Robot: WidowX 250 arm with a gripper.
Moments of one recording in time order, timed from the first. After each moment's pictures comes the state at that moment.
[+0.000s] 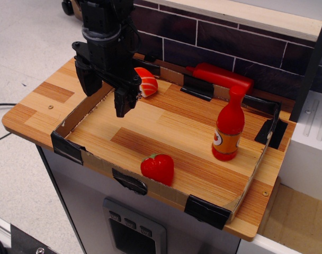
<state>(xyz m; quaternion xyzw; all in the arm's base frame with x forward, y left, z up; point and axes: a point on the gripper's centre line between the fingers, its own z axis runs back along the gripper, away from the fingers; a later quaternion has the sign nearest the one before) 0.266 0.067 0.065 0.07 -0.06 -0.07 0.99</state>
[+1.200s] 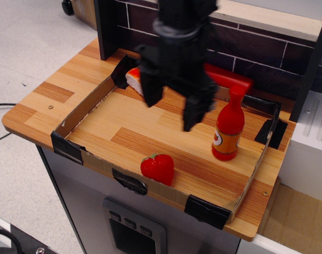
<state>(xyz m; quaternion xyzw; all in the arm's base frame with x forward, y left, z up) 0.263 -0.037 0.092 0.02 -0.03 -0.11 0.99</state>
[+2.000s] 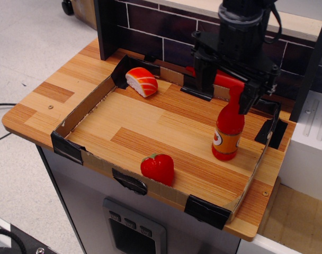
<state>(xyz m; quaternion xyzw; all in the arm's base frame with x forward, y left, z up) 0.308 -0.077 0.093 0.02 -0.06 -0.10 0.99</state>
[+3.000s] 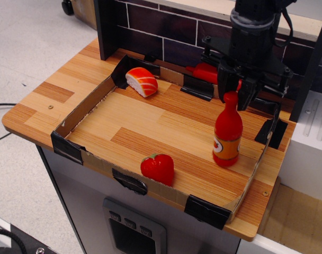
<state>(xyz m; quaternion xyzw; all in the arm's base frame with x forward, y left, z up) 0.314 -0.081 0.090 0.01 -0.06 -0.07 1.00</state>
